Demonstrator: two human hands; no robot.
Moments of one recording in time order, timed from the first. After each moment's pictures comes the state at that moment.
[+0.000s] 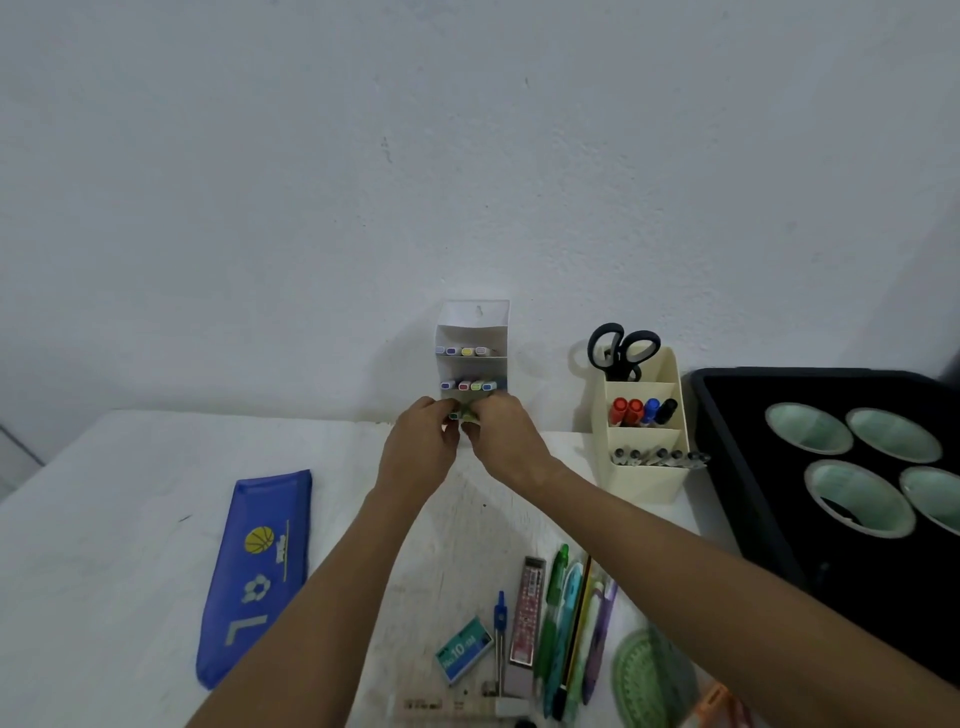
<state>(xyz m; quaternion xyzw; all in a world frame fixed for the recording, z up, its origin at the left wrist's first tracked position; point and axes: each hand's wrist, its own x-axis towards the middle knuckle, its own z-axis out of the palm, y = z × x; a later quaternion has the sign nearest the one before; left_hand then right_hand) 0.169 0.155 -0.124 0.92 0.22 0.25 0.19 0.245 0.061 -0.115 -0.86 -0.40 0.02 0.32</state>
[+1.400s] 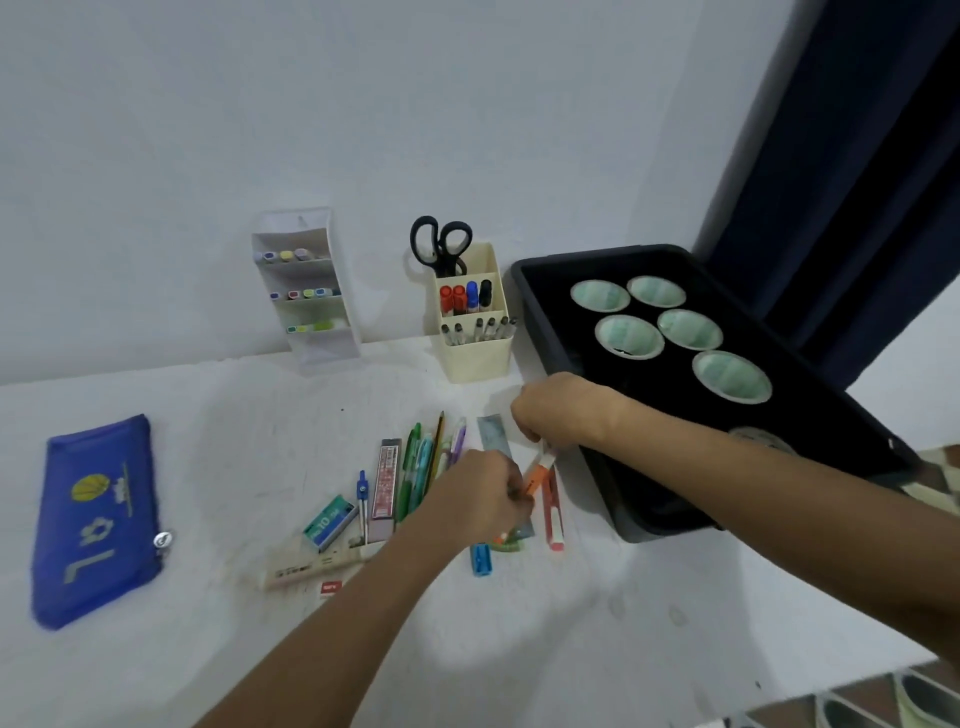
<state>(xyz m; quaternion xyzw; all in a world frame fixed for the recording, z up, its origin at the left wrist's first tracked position) 0.116 -0.093 -0.148 0.96 0.05 -0.14 0.25 0.213 -0.182 -0.085 -0.84 -0.46 0.11 -0.26</state>
